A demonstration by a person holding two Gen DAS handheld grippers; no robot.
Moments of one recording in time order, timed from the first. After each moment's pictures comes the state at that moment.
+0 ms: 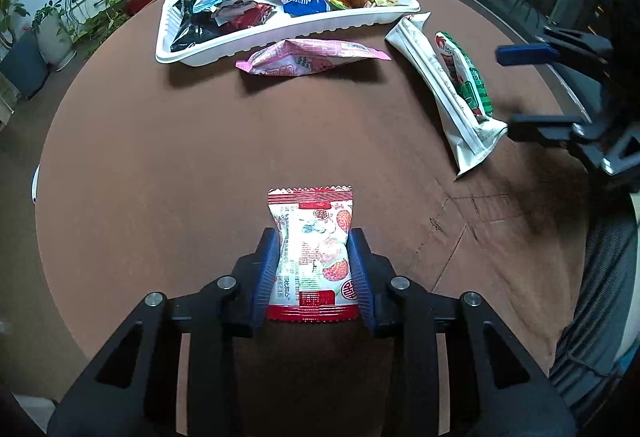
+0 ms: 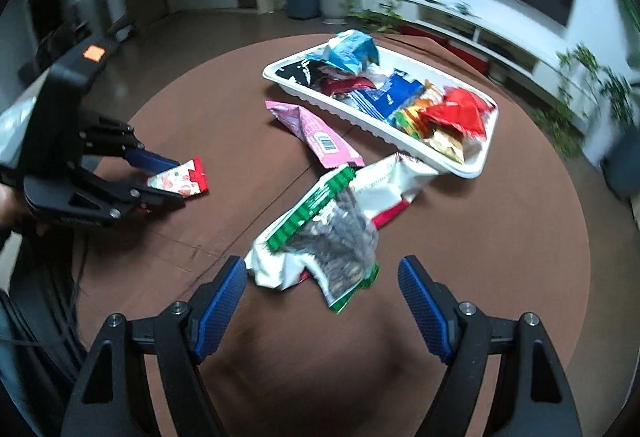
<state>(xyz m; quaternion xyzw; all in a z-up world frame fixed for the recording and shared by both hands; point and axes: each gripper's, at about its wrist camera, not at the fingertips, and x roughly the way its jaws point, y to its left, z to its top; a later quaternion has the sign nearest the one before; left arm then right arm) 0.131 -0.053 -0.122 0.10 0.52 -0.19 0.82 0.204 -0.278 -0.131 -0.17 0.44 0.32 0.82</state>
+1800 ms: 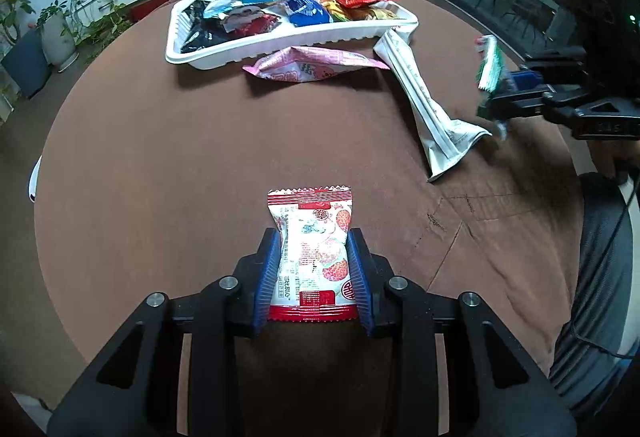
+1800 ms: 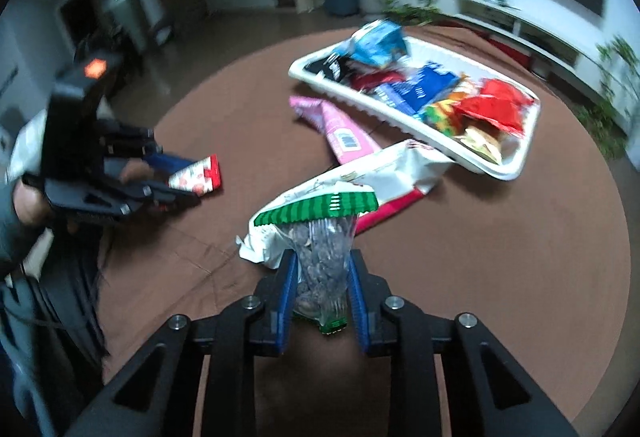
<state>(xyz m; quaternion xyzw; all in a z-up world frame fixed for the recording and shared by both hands) 0.122 -0.046 -0.120 0.08 0.50 -0.19 0.84 0.212 -0.299 -0.134 -0.08 0.45 0.38 0.81</state>
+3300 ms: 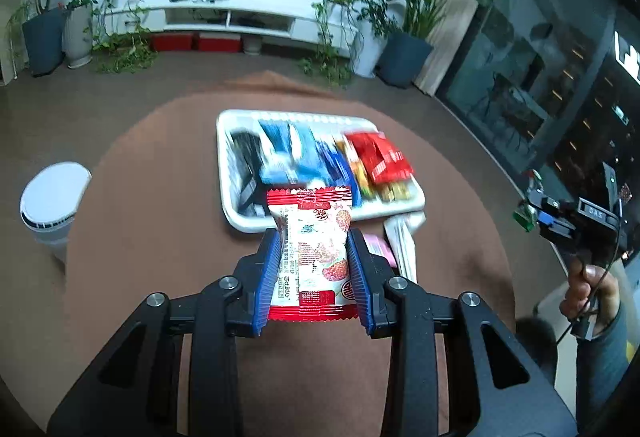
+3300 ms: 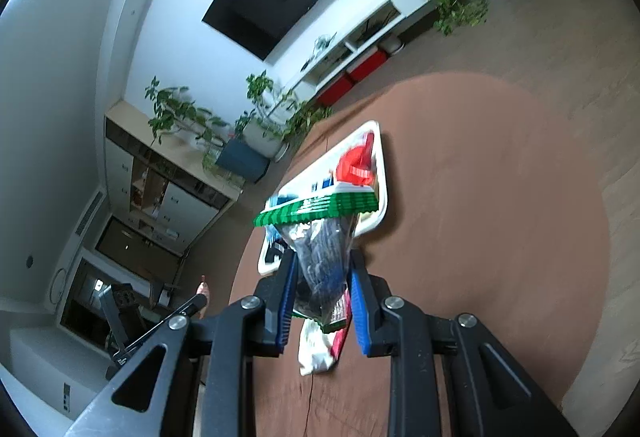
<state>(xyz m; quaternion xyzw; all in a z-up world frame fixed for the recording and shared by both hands) 0.191 0.011 -0.004 -0.08 0.39 -0.19 0.90 0.226 -0.430 -0.092 0.35 0.36 0.20 0.84</state>
